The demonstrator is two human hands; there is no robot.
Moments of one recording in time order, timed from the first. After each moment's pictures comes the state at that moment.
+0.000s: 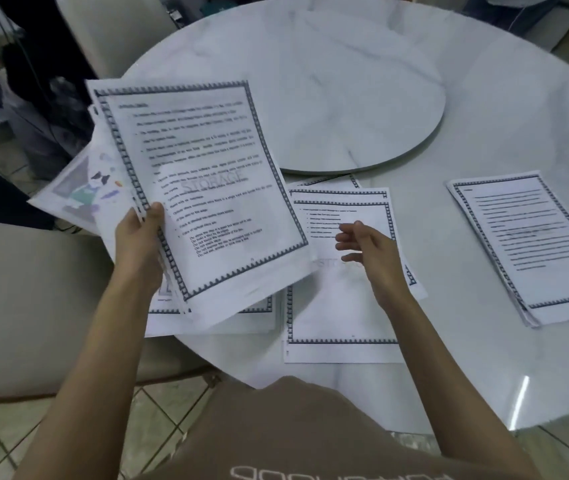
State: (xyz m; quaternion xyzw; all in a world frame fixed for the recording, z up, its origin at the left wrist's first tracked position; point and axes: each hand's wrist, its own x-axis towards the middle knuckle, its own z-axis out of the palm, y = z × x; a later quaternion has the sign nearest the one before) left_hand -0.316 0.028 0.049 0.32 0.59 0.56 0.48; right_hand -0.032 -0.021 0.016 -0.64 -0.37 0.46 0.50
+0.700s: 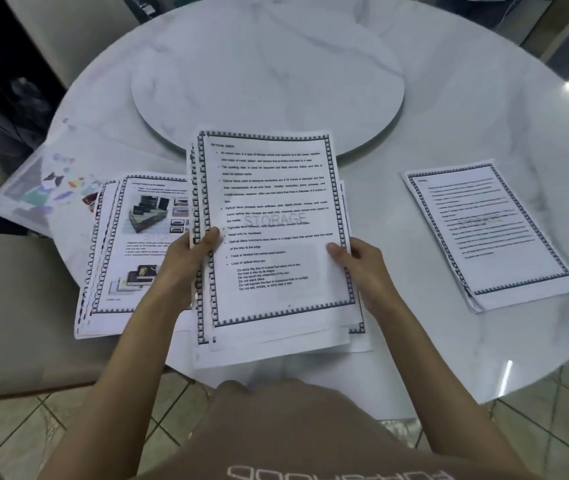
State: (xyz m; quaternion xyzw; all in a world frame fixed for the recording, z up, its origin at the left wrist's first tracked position) left_hand -0.210 -0.005 0.032 0.34 0.60 0.40 0.61; right_hand 0.037 -0.051 0.006 -0.68 -0.37 0.49 0.41
